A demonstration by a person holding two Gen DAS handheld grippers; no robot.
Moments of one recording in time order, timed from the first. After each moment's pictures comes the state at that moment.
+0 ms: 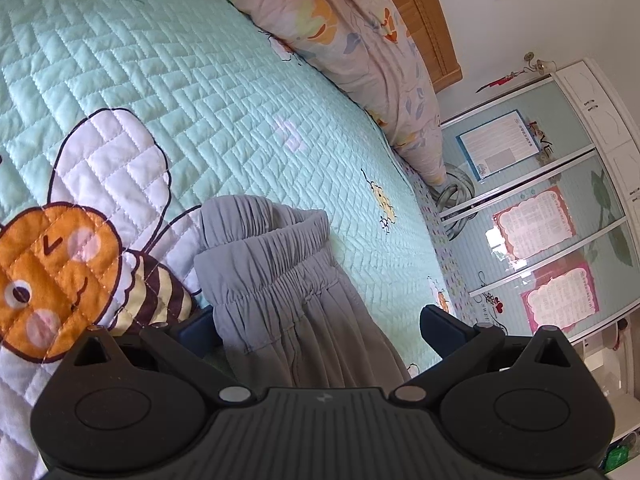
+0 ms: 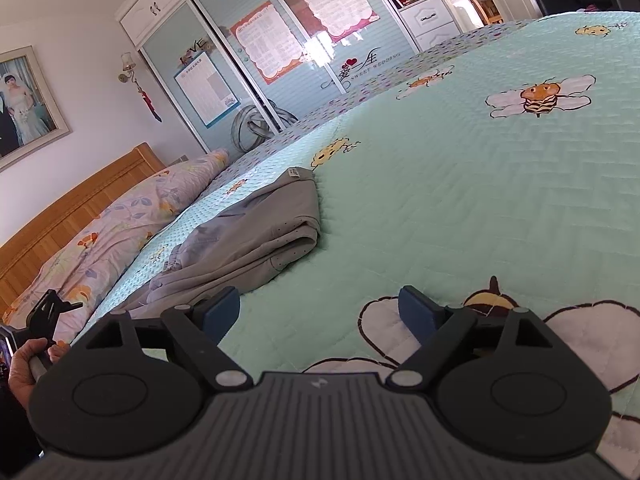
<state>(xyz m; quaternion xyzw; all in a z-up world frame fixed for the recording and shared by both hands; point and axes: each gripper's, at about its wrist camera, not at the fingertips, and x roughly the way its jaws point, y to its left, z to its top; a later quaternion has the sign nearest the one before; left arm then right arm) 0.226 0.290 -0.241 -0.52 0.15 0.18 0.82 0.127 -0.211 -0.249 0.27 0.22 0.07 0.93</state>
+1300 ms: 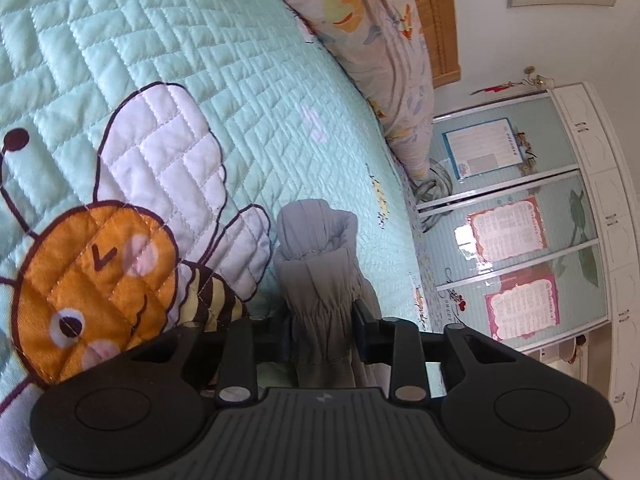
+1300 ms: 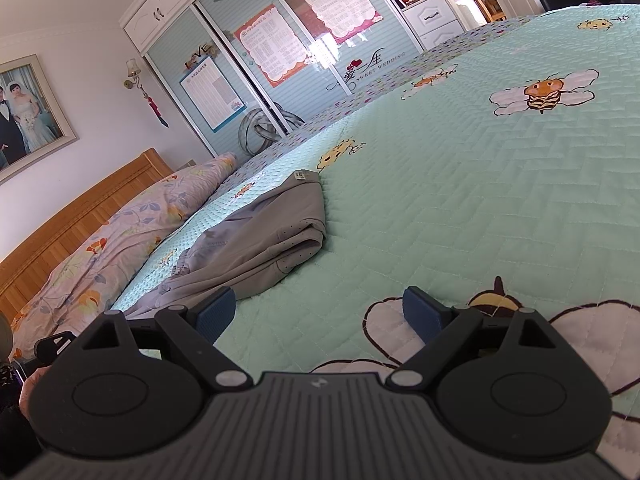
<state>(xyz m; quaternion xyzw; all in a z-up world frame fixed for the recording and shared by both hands) 0.204 0.323 -0.280 -0.59 0.14 0.11 0.79 0.127 -0.211 -0.250 0.29 0.21 0.08 0.93</state>
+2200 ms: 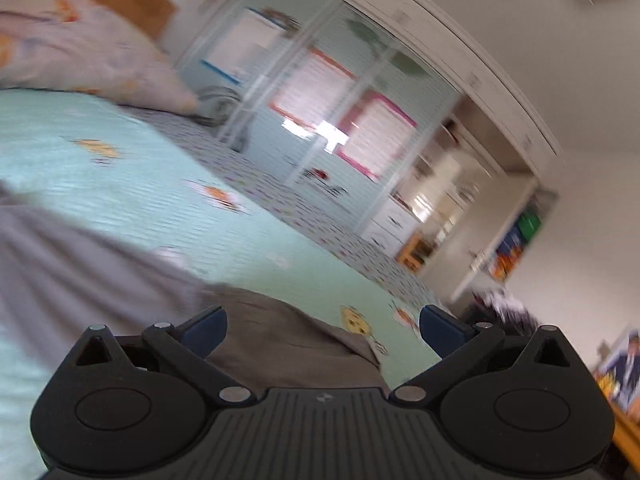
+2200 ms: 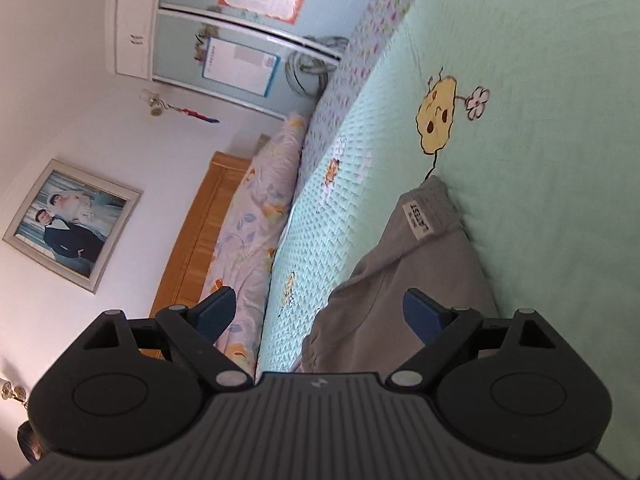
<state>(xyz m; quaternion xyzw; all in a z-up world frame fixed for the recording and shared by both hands) 0.239 0.100 -0.181 -0.27 0.15 -0.16 0.94 0.376 -0.230 -0.223 0.52 0.30 0.24 0.77</state>
